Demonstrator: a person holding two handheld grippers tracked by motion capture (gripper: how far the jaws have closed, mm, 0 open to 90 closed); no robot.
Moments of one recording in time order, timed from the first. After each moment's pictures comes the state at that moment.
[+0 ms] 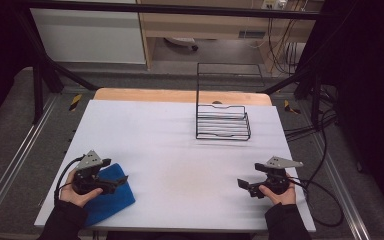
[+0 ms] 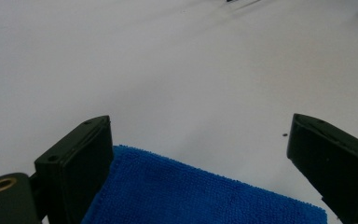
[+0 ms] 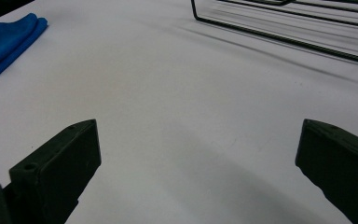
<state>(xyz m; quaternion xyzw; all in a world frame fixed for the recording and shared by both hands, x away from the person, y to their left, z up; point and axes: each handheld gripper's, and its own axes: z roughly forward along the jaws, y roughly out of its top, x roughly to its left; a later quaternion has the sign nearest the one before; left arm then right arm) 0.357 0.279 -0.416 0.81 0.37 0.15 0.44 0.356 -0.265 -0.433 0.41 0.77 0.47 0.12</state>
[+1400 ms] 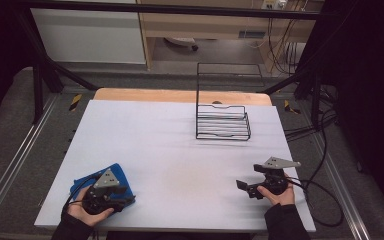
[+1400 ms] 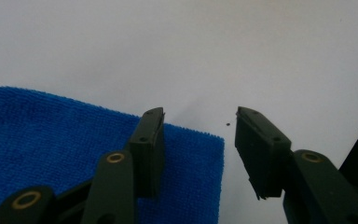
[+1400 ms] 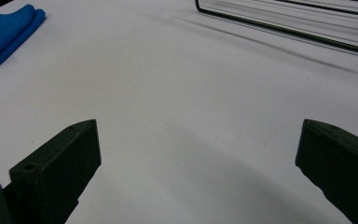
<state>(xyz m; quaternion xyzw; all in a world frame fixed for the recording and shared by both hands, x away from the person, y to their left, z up) 0.312 0.238 -0.422 0.87 0.35 0.10 0.34 0.356 -0.262 -0.434 0.41 0.78 0.46 0.11</state>
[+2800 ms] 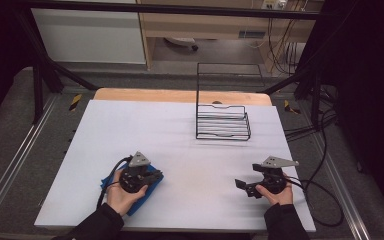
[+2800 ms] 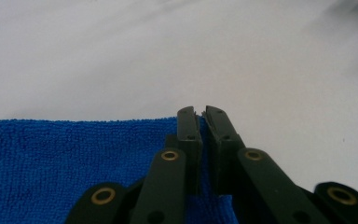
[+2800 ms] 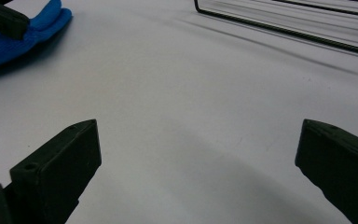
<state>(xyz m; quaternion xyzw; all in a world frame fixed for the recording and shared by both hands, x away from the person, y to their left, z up) 0.363 0.157 -0.419 0.83 0.38 0.10 0.39 0.358 -0.259 -0.435 0.41 0.78 0.46 0.11</state>
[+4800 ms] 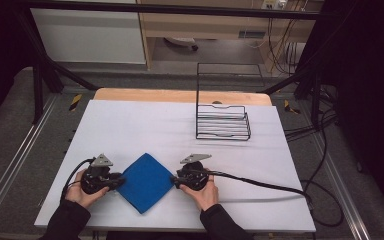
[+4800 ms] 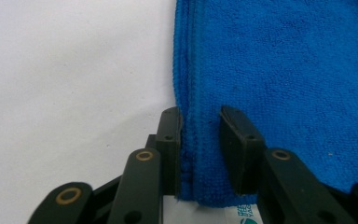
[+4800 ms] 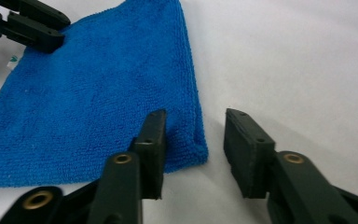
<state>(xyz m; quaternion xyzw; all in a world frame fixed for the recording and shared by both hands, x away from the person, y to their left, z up) 0.370 0.270 -0.440 0.85 0.41 0.10 0.32 0.381 -0.048 -0.453 0.41 0.82 0.41 0.05</state>
